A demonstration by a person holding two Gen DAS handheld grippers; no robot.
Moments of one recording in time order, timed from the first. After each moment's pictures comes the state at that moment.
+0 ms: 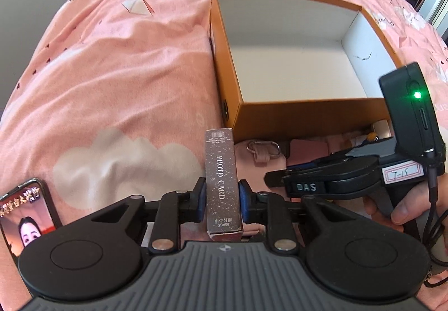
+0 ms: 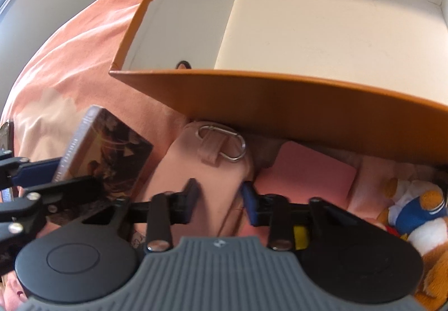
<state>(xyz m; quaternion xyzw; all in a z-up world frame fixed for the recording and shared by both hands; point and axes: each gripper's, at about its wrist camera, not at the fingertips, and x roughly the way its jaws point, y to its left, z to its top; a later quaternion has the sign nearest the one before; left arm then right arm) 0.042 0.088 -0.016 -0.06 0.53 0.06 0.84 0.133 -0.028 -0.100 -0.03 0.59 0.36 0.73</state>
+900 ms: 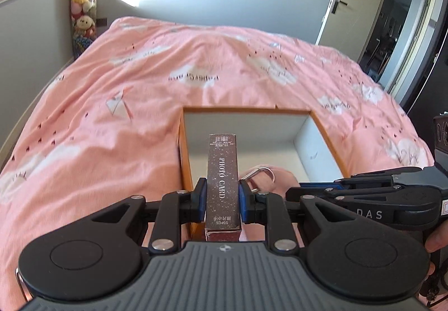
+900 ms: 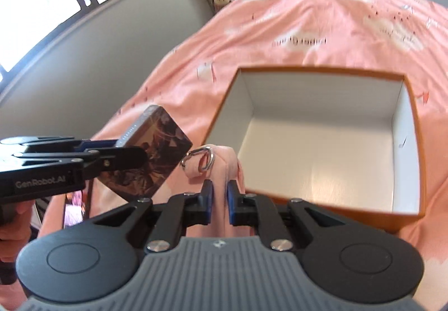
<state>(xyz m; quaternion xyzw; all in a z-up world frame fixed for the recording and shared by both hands) 0.054 0.081 0.082 -0.09 0.37 0.01 0.92 0.121 -0.102 0.047 0.01 0.41 0.40 0.82</state>
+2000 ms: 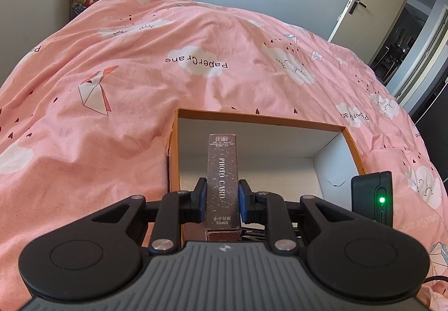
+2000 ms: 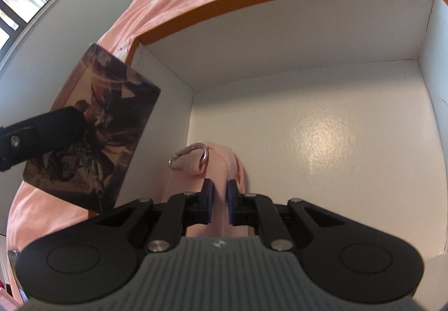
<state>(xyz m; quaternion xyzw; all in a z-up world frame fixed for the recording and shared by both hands) 0.159 0.113 0.013 -0.15 0.40 0.01 0.90 0.246 -0.014 -0.093 0.05 0.54 0.31 0.78</state>
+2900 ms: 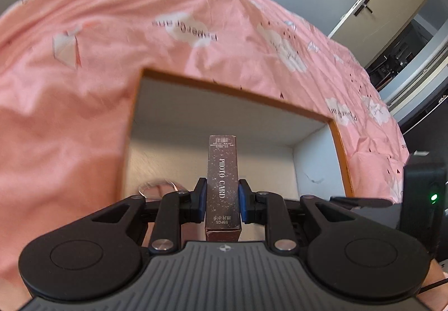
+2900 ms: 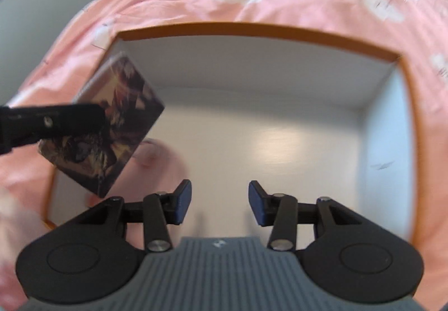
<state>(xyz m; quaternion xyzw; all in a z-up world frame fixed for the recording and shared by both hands) 0.179 0.085 -0.023 -0.24 0.44 -0.01 0.87 0.259 -0.025 -0.058 -0.13 0.50 0.28 0.81</state>
